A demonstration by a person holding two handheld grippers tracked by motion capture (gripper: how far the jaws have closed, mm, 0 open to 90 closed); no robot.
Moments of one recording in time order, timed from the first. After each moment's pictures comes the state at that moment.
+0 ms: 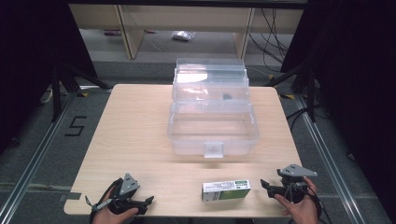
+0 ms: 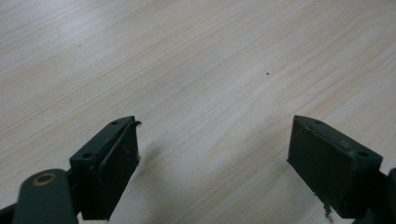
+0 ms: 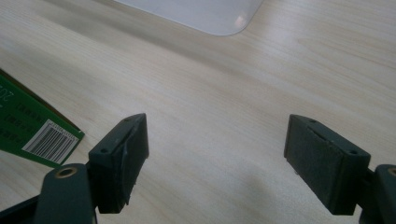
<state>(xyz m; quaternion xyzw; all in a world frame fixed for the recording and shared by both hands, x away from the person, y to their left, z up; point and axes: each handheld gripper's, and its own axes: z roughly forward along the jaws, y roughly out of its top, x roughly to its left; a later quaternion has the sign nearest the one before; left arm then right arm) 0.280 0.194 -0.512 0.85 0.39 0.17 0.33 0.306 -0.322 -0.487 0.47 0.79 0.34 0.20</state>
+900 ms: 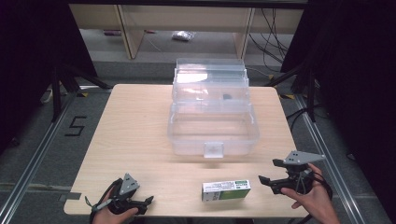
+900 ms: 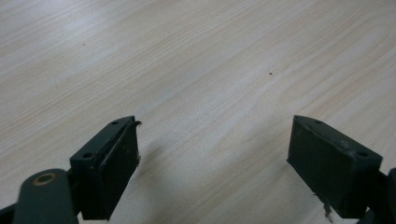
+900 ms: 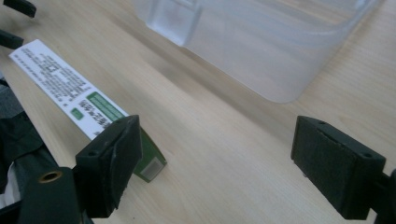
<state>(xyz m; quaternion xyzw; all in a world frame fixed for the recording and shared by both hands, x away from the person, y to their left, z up) 0.280 0.194 -0.512 0.84 0.39 0.17 0.33 0.311 -0.309 -0.414 0.37 0.84 0.38 0.13</state>
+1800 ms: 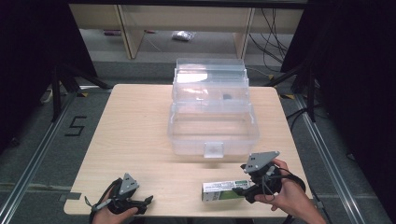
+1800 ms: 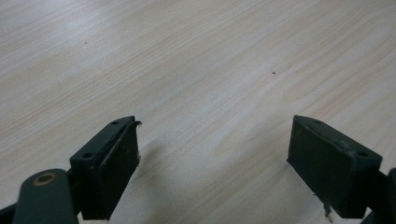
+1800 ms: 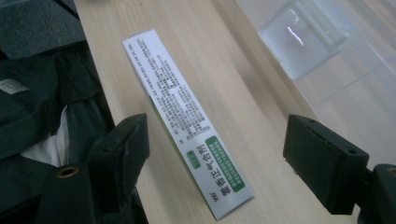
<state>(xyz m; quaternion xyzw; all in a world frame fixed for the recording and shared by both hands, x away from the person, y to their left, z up) 0.281 0.195 -0.513 0.84 0.39 0.17 0.33 0.309 -0.218 -0.390 0.20 0.93 0.30 0.09</state>
